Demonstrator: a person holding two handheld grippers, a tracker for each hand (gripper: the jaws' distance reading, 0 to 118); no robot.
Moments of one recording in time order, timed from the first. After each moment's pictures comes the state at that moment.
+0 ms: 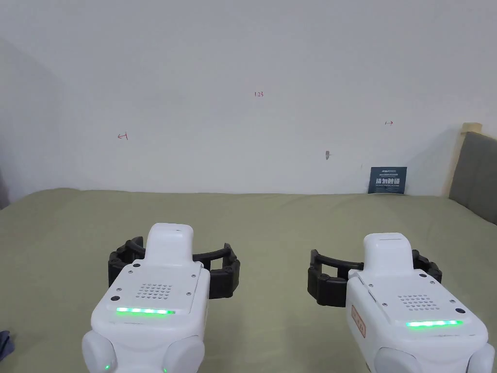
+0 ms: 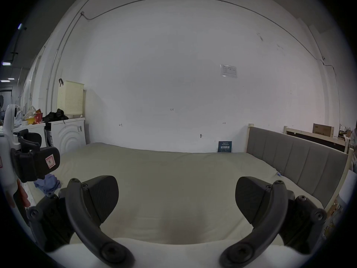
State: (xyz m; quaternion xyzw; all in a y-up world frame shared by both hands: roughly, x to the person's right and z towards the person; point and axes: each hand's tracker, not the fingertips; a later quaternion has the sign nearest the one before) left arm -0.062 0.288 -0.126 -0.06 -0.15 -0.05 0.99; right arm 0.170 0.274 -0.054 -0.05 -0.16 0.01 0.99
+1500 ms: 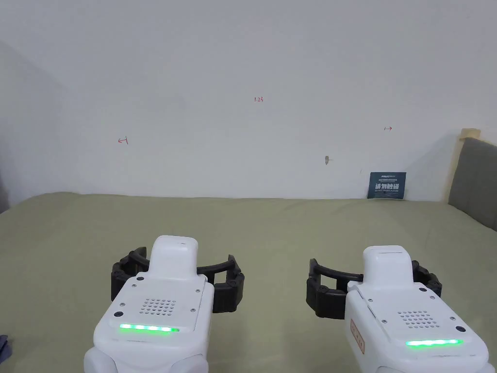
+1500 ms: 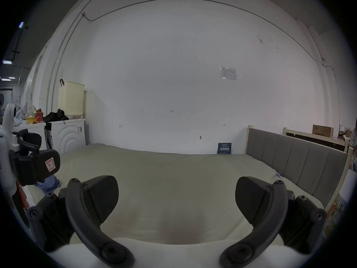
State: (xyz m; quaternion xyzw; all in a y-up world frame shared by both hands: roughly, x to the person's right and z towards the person) left arm -0.058 0.284 -0.115 -0.06 -0.15 -0.05 0.99; right arm 0.166 0.267 -0.045 -0.04 -0.16 0.01 0.99
